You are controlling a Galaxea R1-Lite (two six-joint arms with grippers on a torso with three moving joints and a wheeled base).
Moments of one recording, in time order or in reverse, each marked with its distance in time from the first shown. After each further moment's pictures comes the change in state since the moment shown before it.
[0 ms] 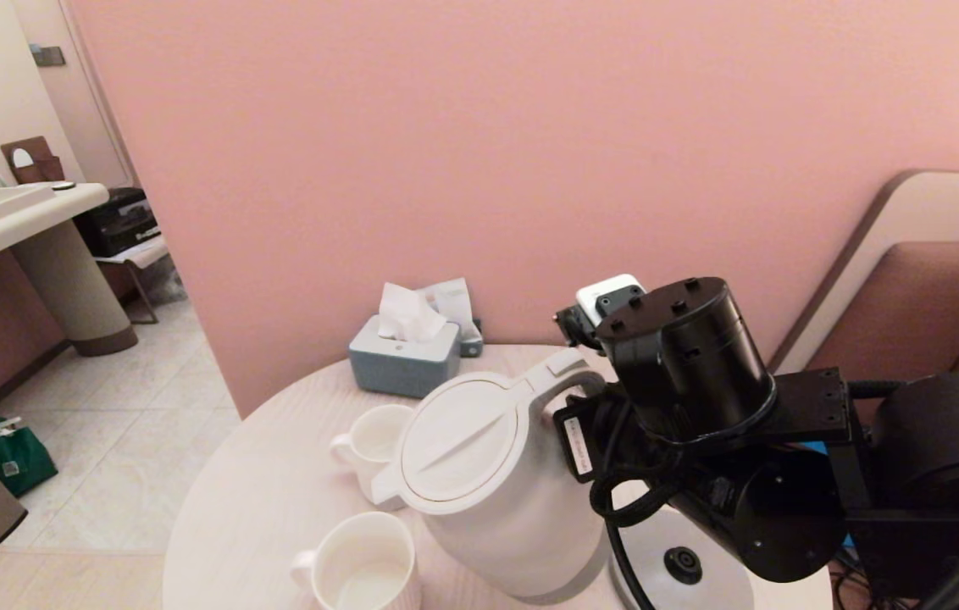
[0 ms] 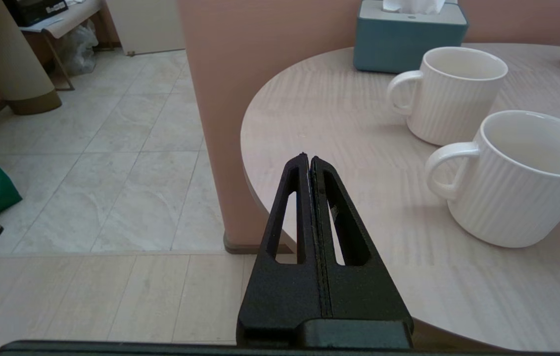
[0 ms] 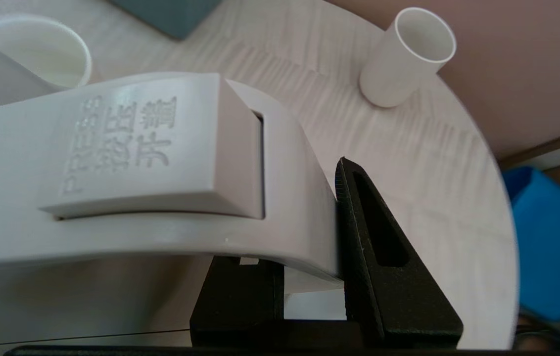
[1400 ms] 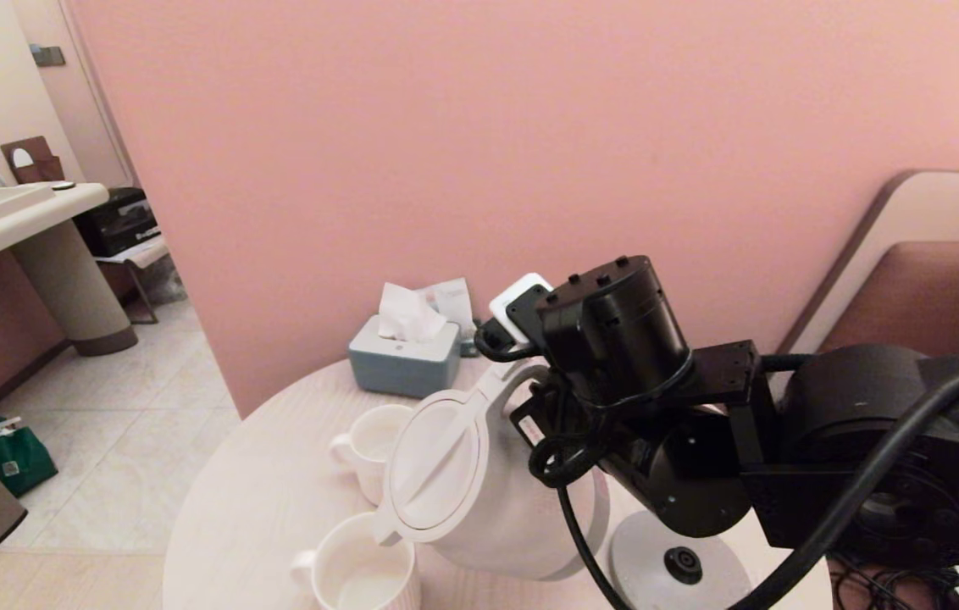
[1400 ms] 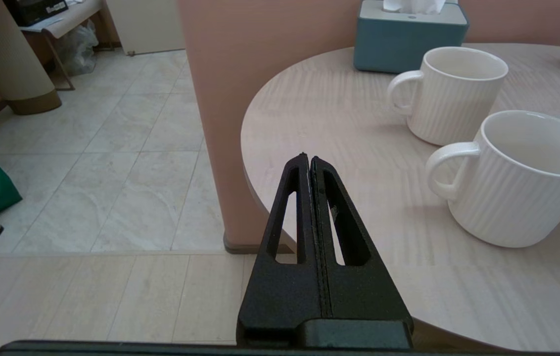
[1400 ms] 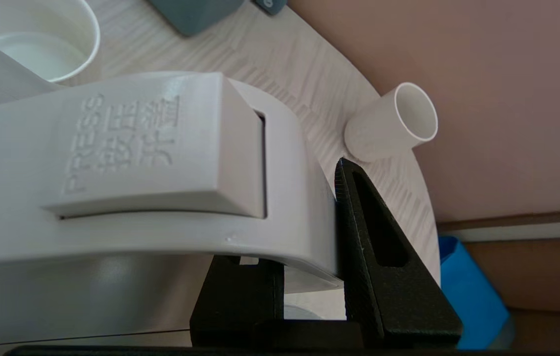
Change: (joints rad) left arm 0.000 0.000 0.000 0.000 0.000 0.000; right arm 0.005 0.106 -0.145 0.004 0.009 -0.330
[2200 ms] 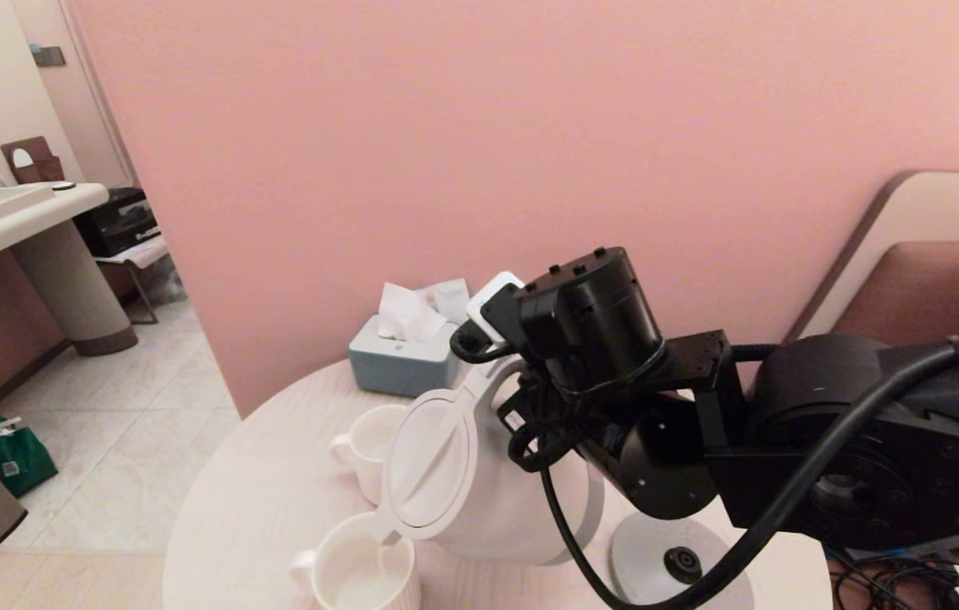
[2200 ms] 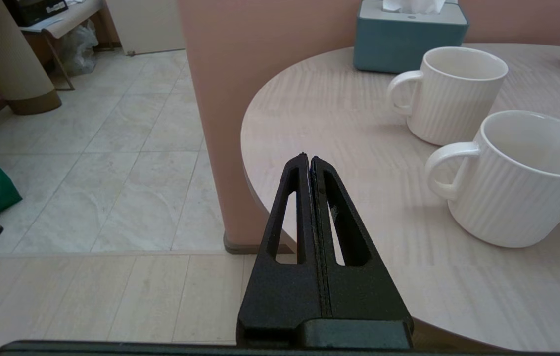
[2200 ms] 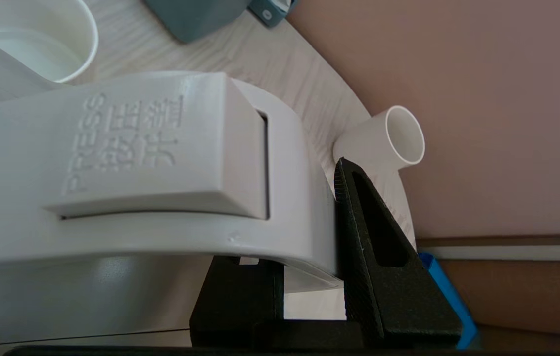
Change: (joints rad) left arm 0.000 0.000 0.000 0.000 0.000 0.000; right arm -0.001 0.038 -0.055 -0.001 -0.003 -0.099
